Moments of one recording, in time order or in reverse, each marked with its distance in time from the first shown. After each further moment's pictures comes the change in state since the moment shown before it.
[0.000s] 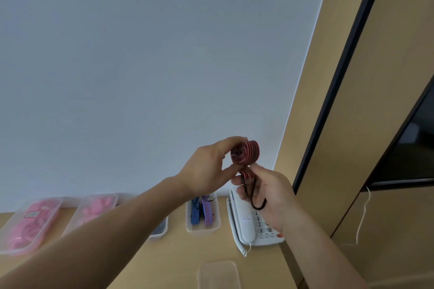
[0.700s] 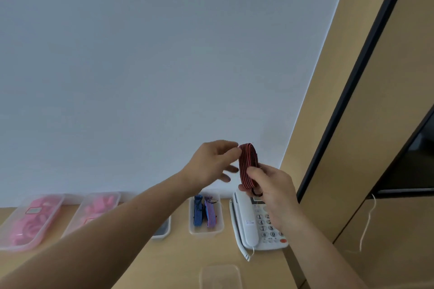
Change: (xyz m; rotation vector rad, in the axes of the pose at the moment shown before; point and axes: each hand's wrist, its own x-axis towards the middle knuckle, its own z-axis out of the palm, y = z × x) left_hand 0.005 -0.002 -0.014 -0.680 -0.089 -0.665; right_hand 0.012 0.005 0.008 -0.304 0.155 -0.165
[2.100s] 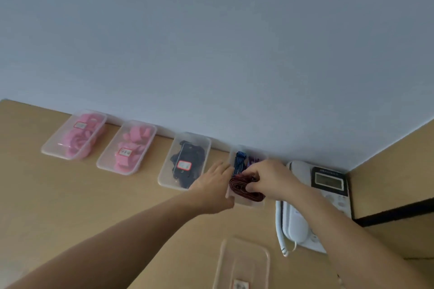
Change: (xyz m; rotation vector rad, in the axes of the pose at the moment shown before) left_hand 0.019 -0.242 -0.022 0.947 -0.110 -0.343; right_hand 0.162 0.168 0.062 -1.178 -0.933 -0.134
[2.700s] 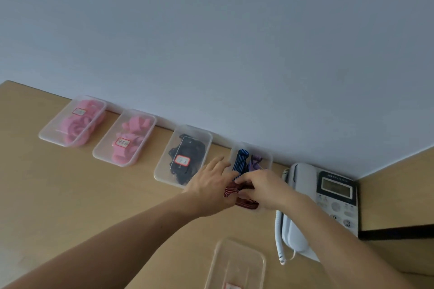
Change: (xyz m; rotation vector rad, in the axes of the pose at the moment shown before) left_hand 0.005 -0.005 0.020 0.075 0.179 0.054; right_hand 0.022 0.017 0.034 0.027 -0.109 -0.067
